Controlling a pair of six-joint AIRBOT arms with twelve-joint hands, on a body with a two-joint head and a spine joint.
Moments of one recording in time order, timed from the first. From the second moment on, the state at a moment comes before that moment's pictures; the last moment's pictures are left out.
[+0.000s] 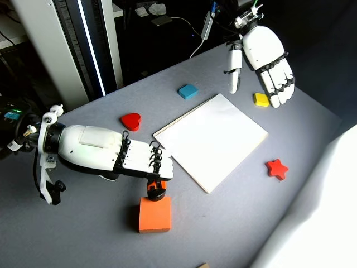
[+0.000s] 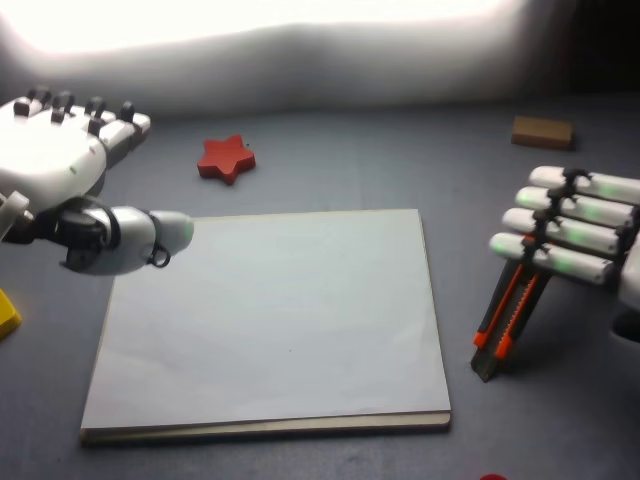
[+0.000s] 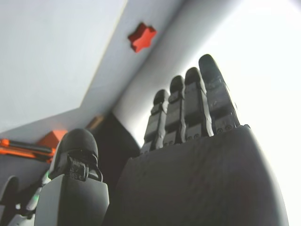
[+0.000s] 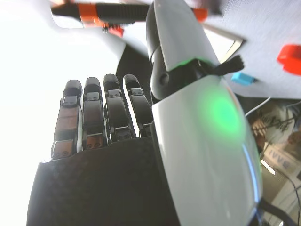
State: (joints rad) left arm 0.34 -0.75 0.68 -1.47 -0.75 2.47; right arm -0.86 -0.88 1.01 -0.18 0.77 -1.31
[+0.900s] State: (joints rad) left arm 0.36 -0.76 0.71 -1.53 -0.75 2.52; right arm -0.76 -1.11 1.19 -0.17 0.66 -1.45
